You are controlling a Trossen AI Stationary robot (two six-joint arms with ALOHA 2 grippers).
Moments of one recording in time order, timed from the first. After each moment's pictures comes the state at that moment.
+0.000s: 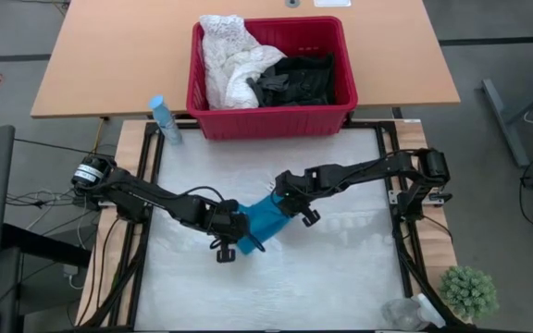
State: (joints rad) left arm -0.26 1.59 1.04 -0.50 -0.08 -0.25; right arm -0.01 1.73 1.23 -0.62 0.06 -0.66
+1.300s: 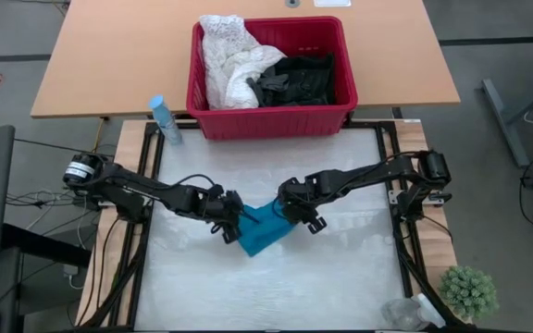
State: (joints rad) left arm -0.17 1.51 0.89 -0.42 -0.22 -0.56; right arm 0.04 1.73 1.23 -0.72 0.03 -0.54
